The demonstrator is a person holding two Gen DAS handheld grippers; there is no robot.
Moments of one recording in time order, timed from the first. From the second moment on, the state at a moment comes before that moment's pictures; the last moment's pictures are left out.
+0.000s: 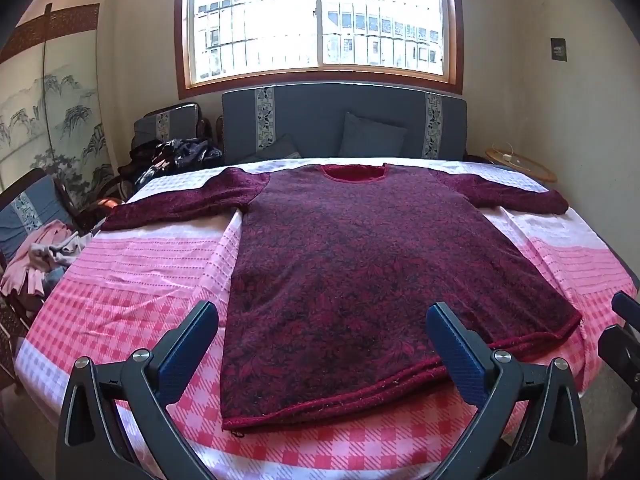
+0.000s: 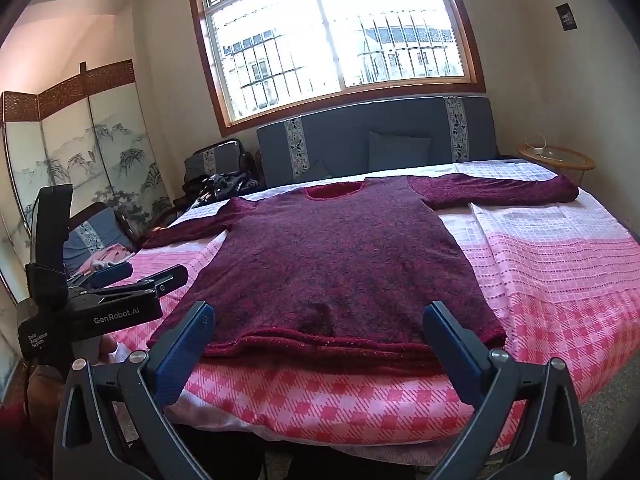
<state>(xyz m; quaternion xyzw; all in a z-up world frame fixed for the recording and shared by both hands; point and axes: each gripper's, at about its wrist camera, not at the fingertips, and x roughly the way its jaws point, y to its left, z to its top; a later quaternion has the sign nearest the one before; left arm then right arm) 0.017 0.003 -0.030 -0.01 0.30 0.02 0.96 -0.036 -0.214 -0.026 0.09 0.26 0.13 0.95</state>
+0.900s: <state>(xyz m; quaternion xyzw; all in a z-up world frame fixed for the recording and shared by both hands) 0.068 0.006 0.003 0.01 0.27 0.05 0.96 0.033 -0.205 0.010 0.07 0.26 0.13 0.96</state>
